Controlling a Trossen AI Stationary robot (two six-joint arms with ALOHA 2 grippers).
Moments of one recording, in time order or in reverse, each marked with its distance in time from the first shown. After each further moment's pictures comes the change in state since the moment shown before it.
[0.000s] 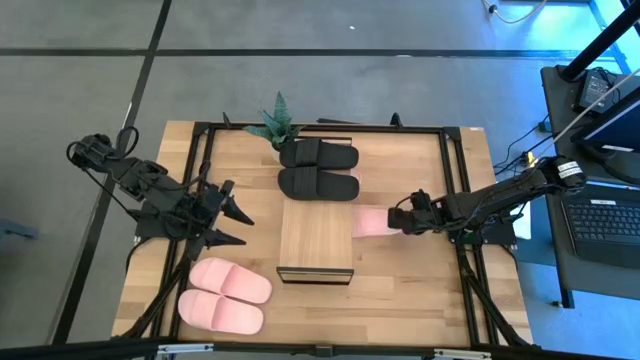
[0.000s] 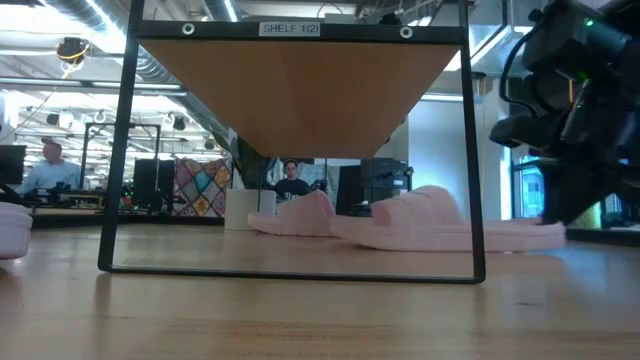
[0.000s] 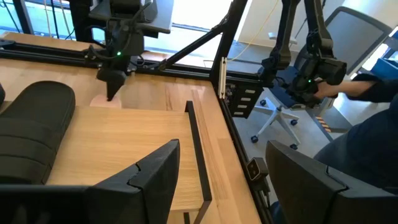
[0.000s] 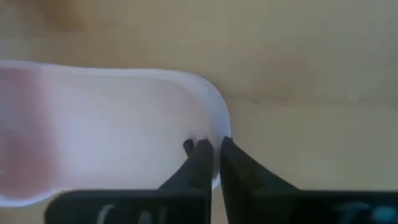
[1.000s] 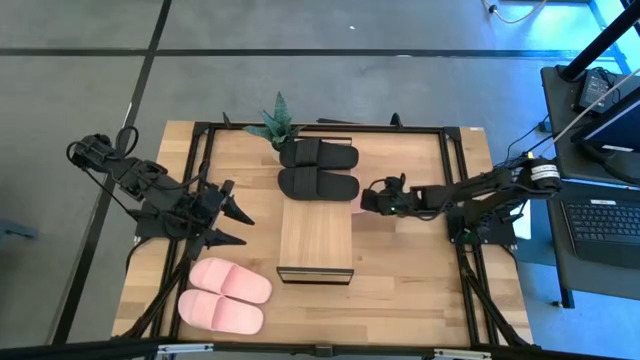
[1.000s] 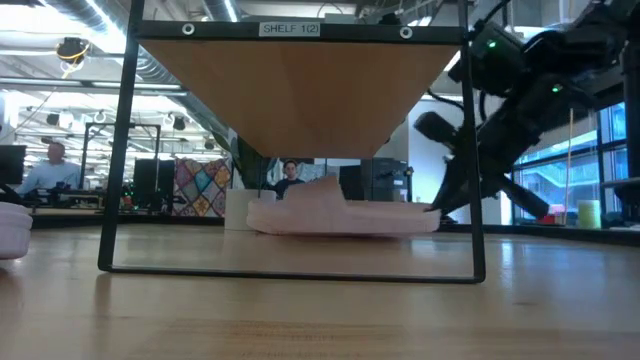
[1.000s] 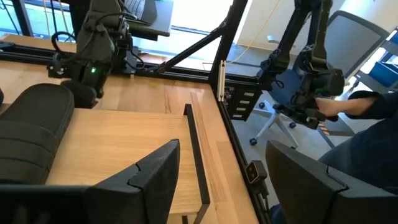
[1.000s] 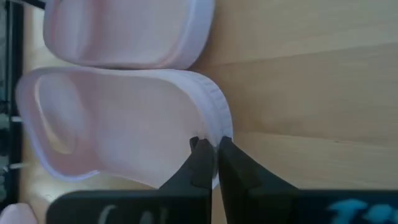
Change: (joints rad) left arm 0.000 0.000 0.000 0.012 0.000 -0.003; right arm -0.241 0.286 0.047 0.610 0.050 -0.285
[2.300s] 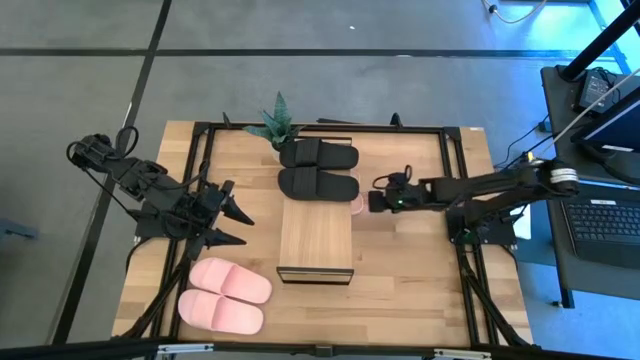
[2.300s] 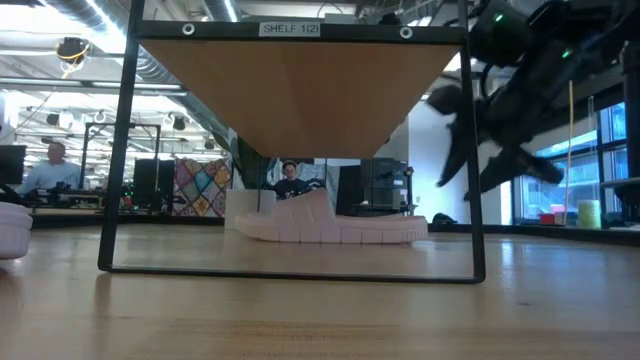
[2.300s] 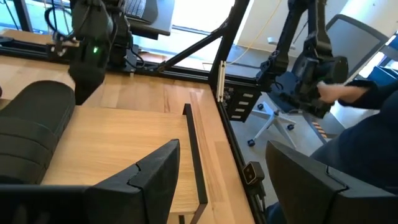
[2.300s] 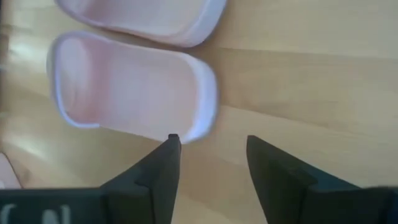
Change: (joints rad) left arm 0.000 0.000 0.000 0.001 -0.001 -0.024; right arm -0.024 -0.178 0.075 -0.319 -0.109 -0.179
